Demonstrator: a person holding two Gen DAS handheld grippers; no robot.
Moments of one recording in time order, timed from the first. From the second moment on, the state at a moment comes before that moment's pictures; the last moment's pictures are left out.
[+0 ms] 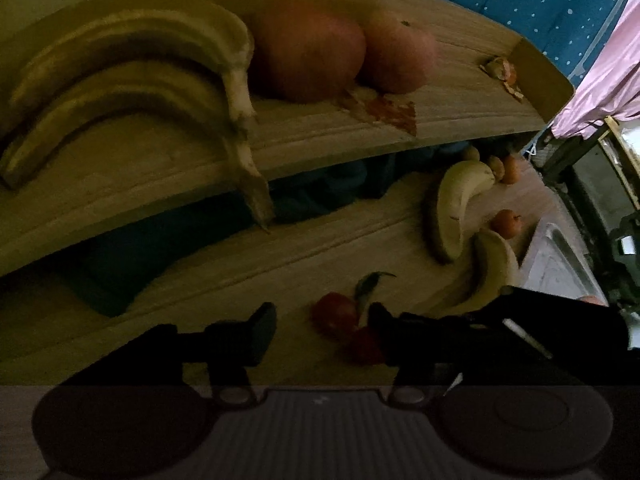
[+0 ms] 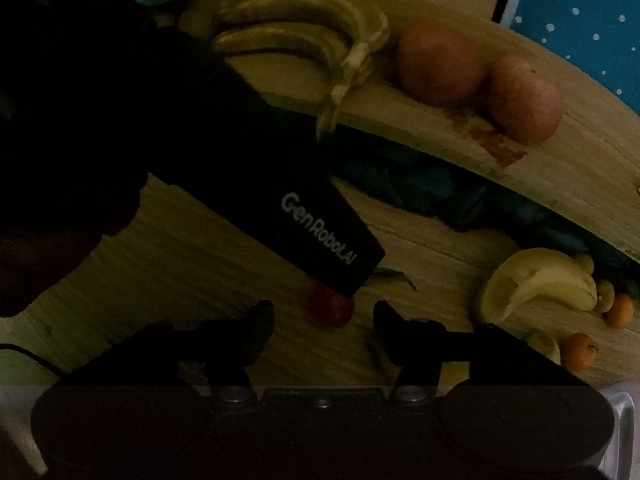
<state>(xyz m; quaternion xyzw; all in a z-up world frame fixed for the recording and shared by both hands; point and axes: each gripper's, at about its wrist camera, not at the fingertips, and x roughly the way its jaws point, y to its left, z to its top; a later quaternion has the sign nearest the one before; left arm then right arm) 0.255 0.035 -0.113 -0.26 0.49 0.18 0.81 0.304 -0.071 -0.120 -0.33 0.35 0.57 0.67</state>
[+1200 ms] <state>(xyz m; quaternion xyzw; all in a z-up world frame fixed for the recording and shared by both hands) 0.219 0.042 -0.117 -0.30 0.50 0.21 0.78 0.290 -0.086 -0.113 -0.29 0.37 0.57 0.67</state>
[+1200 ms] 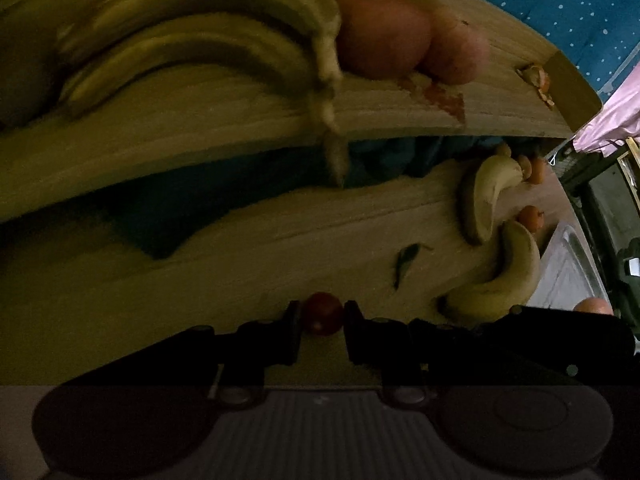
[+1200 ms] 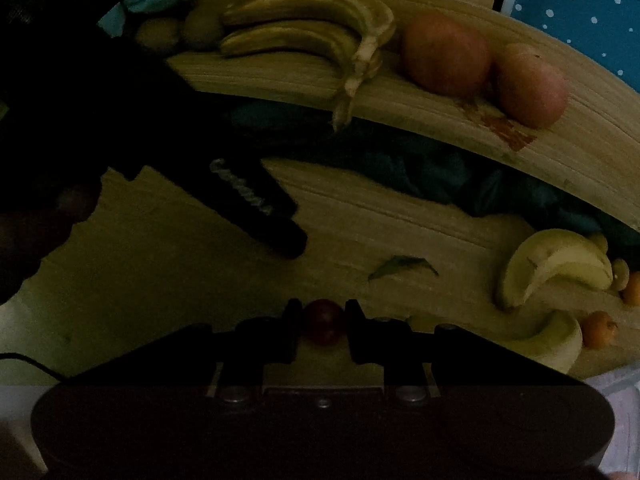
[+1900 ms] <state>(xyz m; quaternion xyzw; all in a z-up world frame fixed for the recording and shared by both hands) 0.201 -0.029 -0.070 -0.24 0.48 0.13 0.83 0.254 -0.174 -0.060 -0.23 0.34 0.46 0.79</state>
